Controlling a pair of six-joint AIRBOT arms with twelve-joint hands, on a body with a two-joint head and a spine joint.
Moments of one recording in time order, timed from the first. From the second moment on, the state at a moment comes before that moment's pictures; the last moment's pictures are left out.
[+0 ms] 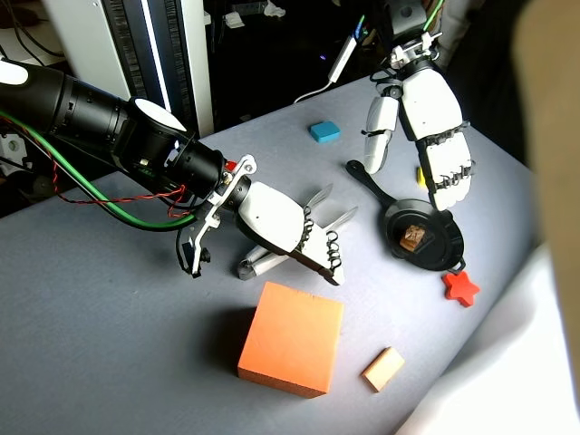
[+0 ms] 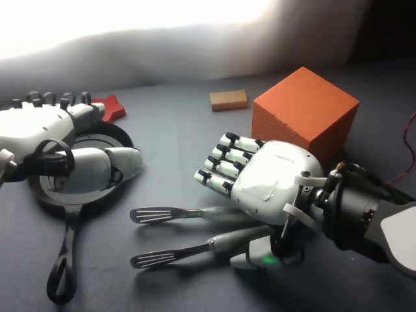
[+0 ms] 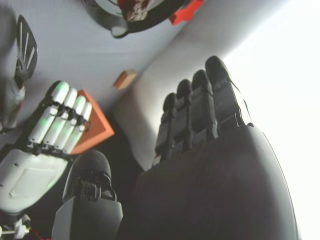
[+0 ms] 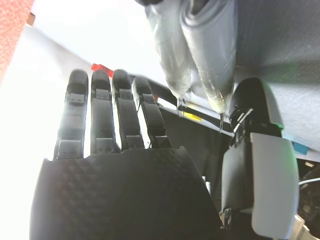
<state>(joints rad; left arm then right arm) 0.45 -0.74 0.67 -1.38 -0.69 2.01 -0.49 -1.32 0.97 -2.09 -0.50 0.70</state>
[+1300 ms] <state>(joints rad) 0.49 -0.76 0.58 -1.27 -0.79 1.97 -0.15 -0.72 0.46 -1.38 -0.47 0.35</state>
